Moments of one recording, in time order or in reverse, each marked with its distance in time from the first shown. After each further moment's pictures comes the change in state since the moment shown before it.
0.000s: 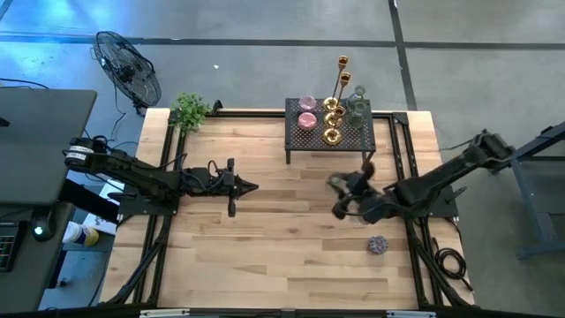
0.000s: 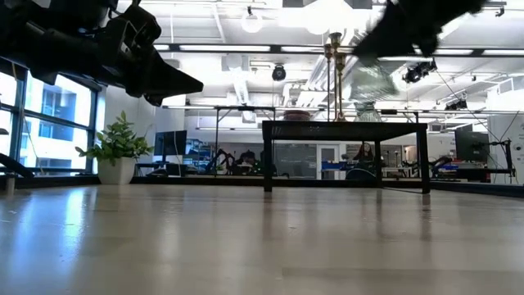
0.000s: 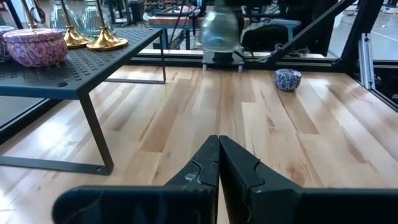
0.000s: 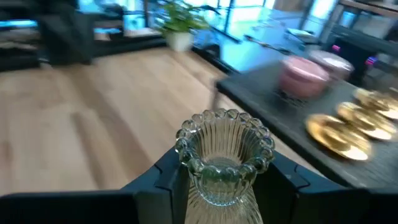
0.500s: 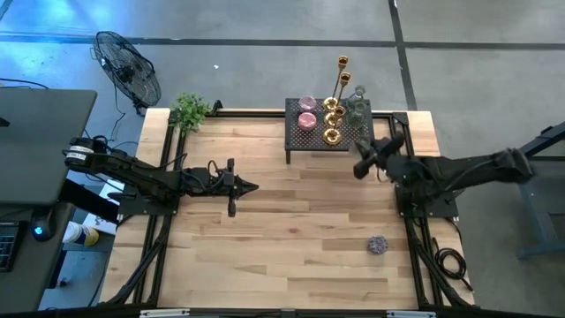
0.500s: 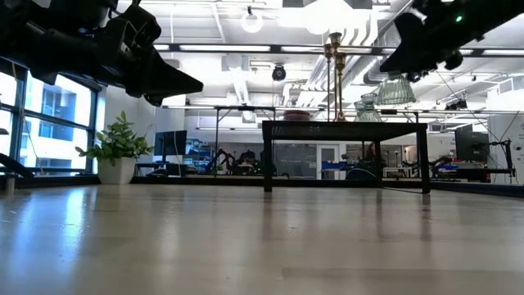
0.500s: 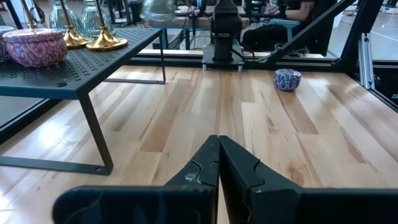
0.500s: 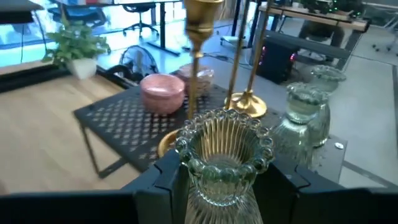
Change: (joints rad) left arm 0.000 0.000 0.000 0.000 0.002 0.000; right arm -0.354 -0.468 -0.189 -0.078 -0.040 -0.177
